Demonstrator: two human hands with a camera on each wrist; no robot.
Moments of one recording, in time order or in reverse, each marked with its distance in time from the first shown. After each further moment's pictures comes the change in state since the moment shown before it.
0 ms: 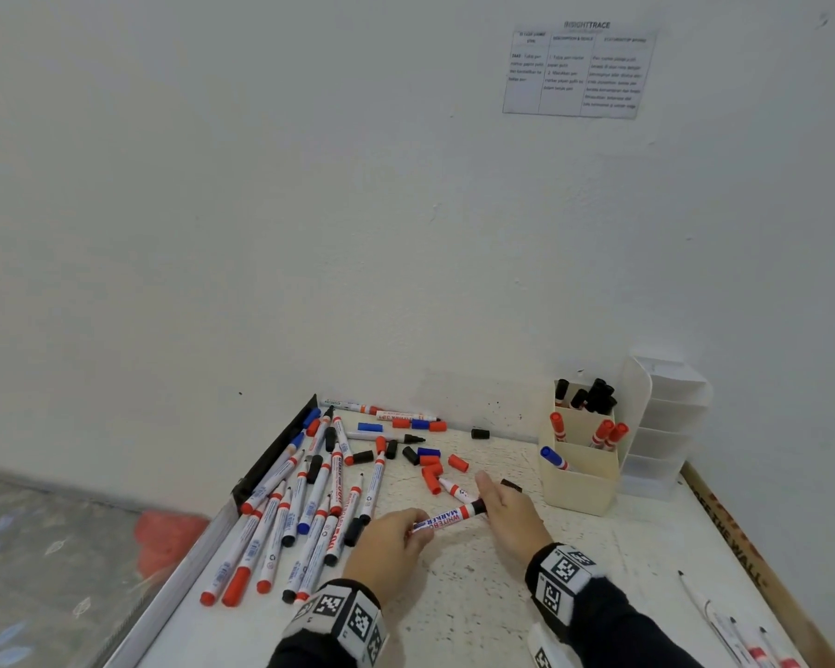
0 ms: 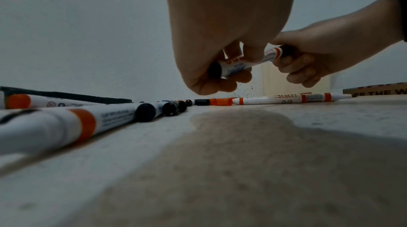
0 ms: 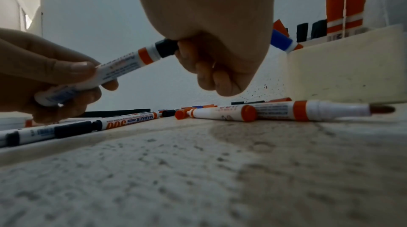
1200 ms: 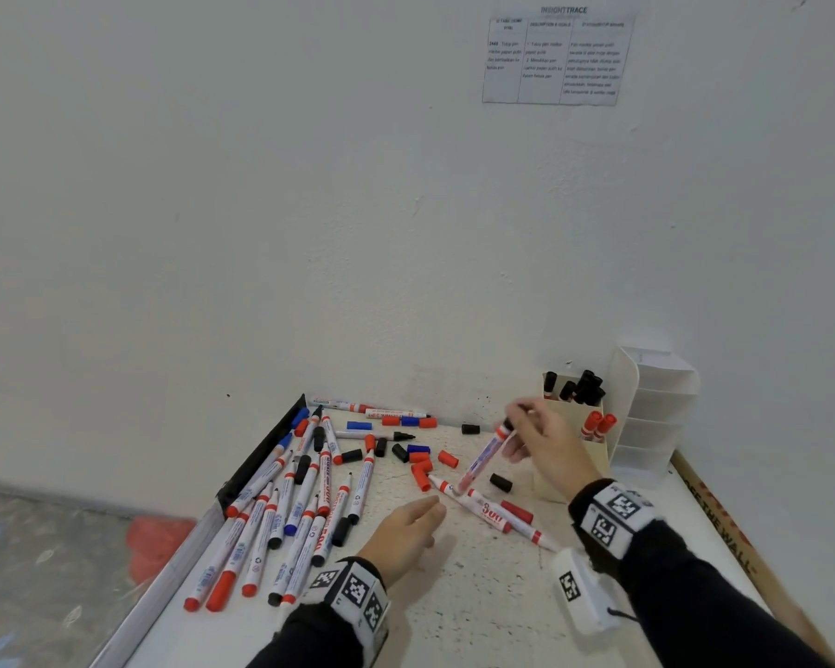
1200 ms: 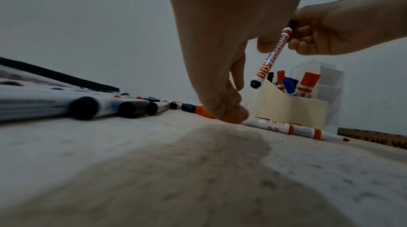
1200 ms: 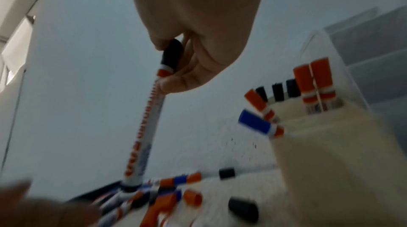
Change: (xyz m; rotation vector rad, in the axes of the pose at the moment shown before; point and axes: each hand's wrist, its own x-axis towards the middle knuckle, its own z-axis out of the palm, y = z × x) left_hand 0.010 0.028 0.004 -0.350 -0.264 -0.176; right_hand 0.016 -0.018 -0.078 0.338 0.147 -0.208
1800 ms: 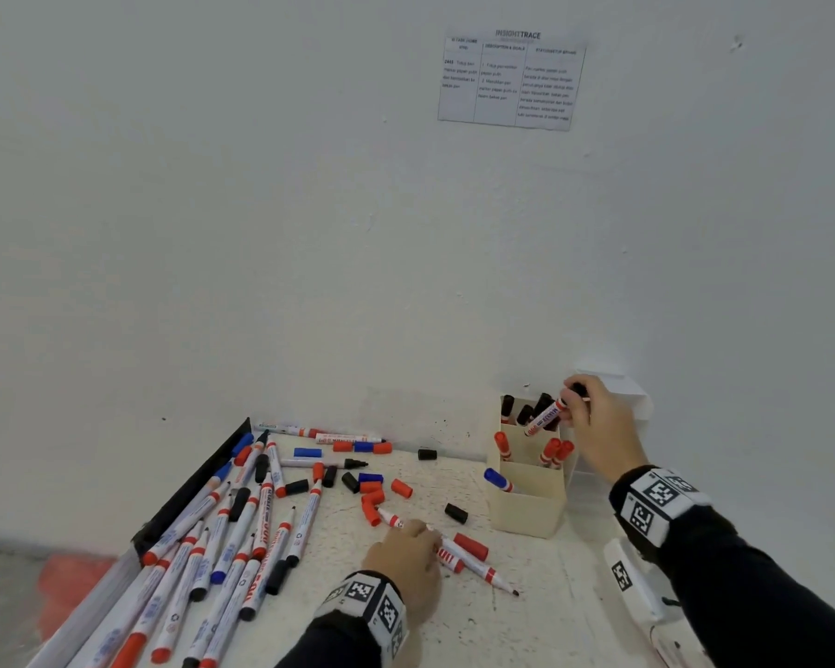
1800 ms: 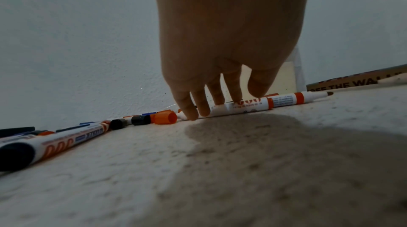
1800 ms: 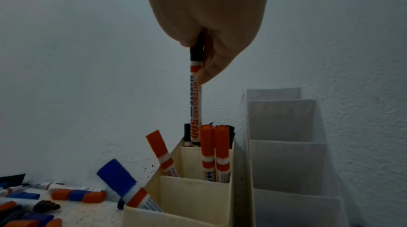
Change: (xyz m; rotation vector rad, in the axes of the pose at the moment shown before) left_hand 0.064 0.014 0.048 0.745 -0.041 0.119; right_hand 0.043 0.013 -0.106 -0.378 0.352 -0.129
